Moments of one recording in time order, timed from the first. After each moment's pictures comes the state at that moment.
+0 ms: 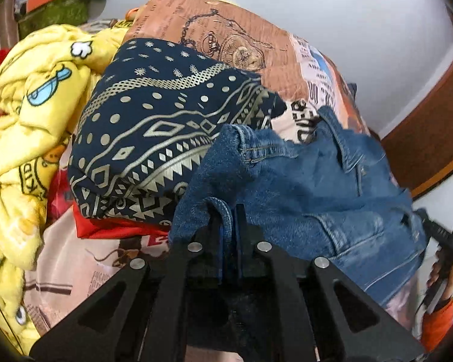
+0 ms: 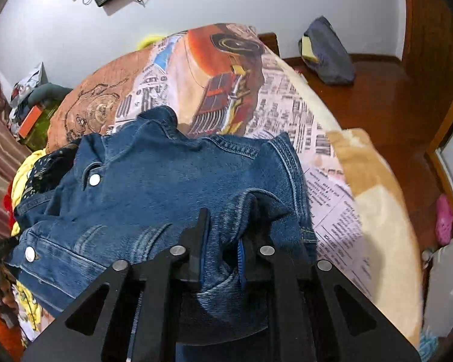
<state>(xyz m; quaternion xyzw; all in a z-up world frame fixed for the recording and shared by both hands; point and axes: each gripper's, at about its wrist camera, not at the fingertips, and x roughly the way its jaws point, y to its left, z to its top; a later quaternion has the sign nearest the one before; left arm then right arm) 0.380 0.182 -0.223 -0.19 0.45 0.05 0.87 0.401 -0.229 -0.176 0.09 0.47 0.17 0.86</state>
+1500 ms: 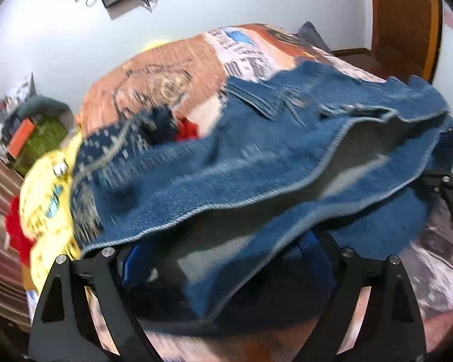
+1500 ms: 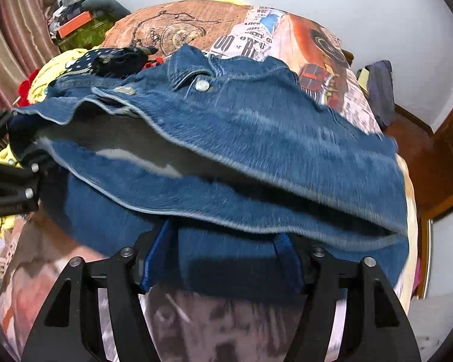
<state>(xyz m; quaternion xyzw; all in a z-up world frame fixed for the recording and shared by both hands) 0.384 0.038 -0.201 0.13 0.44 0.03 0.89 0.326 -0.119 -0.174 -0.12 0.48 0.24 0.83</state>
